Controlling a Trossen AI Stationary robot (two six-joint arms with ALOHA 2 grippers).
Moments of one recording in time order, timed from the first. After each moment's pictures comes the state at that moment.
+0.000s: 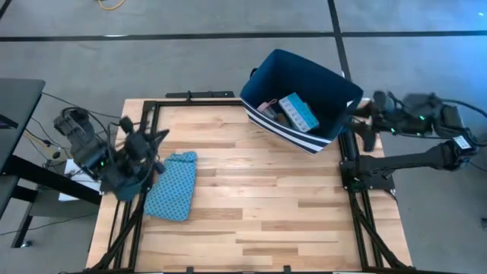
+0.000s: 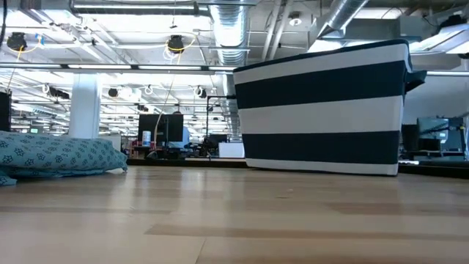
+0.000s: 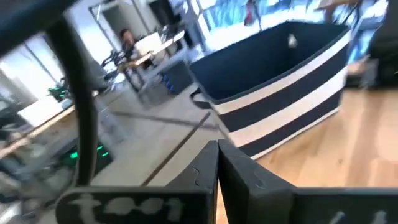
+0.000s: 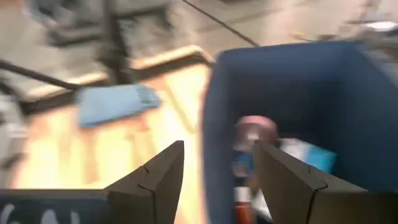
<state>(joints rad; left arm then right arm) -0.72 1.04 1.32 -1.48 -1.38 -0.81 -0.11 0.66 1.36 -1.14 0.22 0.16</state>
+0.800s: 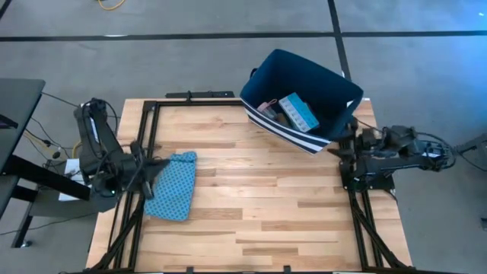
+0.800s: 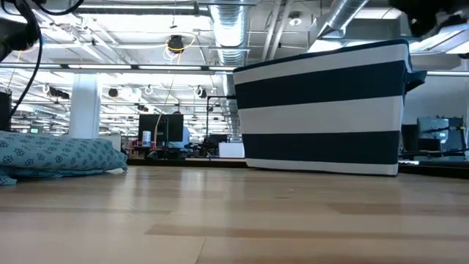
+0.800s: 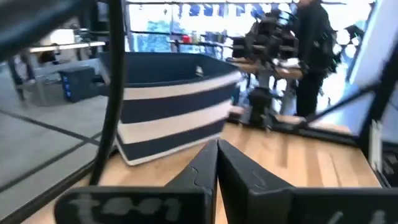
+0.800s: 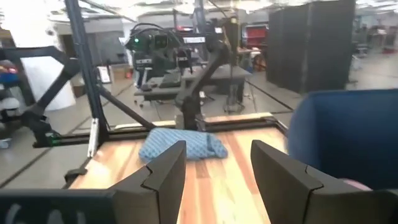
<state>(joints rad) -1.11 0.74 0.78 -0.81 -1.48 -0.85 0.08 0.12 0.55 -0.43 0.12 0.02</state>
